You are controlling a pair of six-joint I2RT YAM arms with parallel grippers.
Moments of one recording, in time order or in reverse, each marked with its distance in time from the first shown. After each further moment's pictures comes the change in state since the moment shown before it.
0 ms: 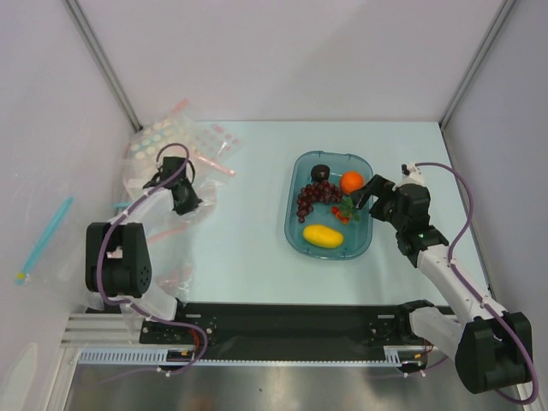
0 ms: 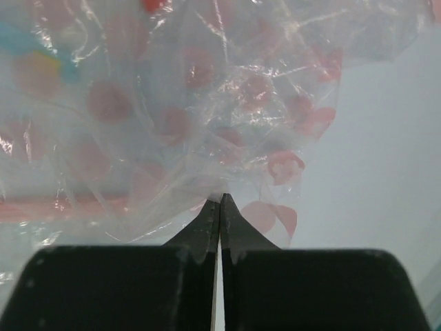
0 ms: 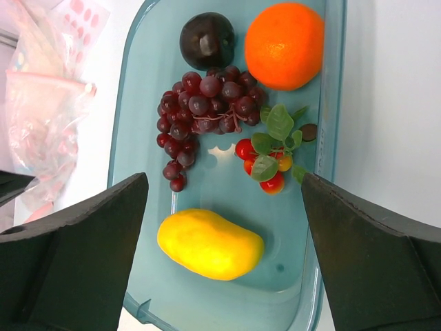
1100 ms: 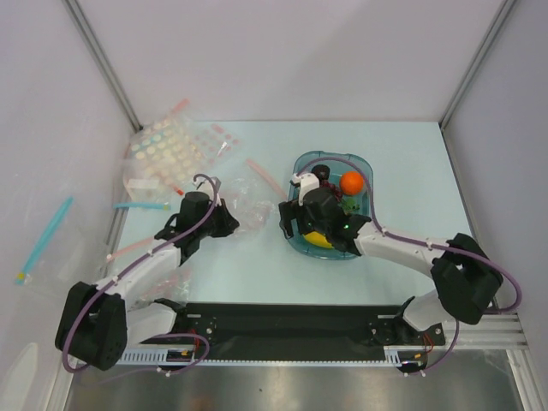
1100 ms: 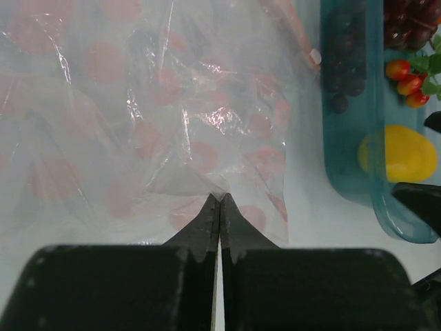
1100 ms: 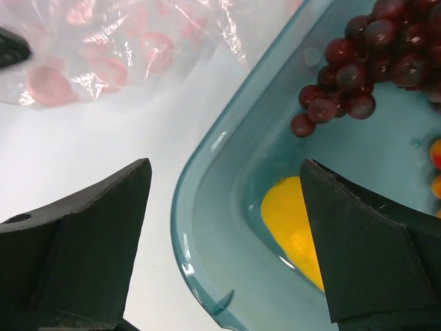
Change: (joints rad) left arm -0.350 -0.423 -0.428 0.373 0.274 0.037; right arm 0.625 0.449 0.275 -0.004 0.212 -0.289
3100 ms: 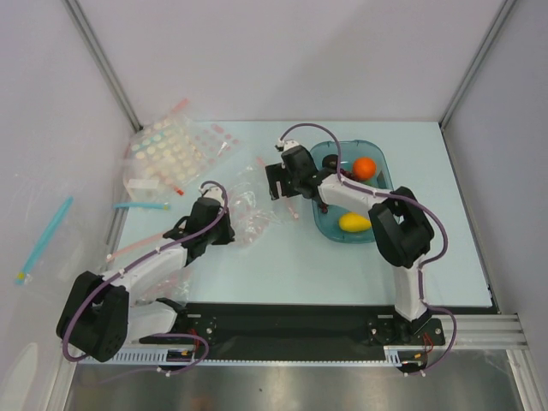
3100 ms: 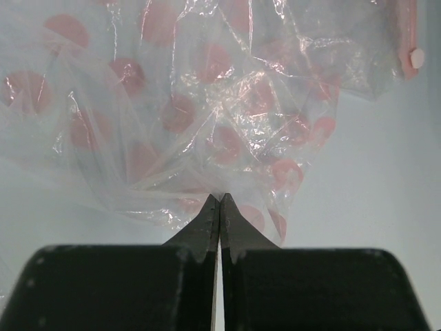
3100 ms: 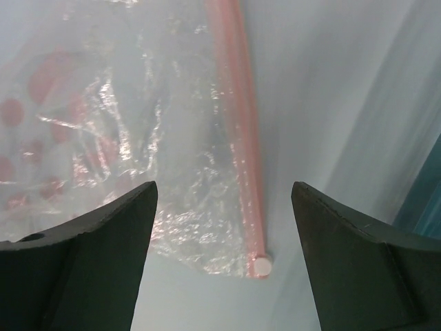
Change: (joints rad) left arm -0.076 0.039 -0.011 -0.081 -0.197 0.029; right arm -0.133 0.527 0.598 -0.202 -0.061 -0.018
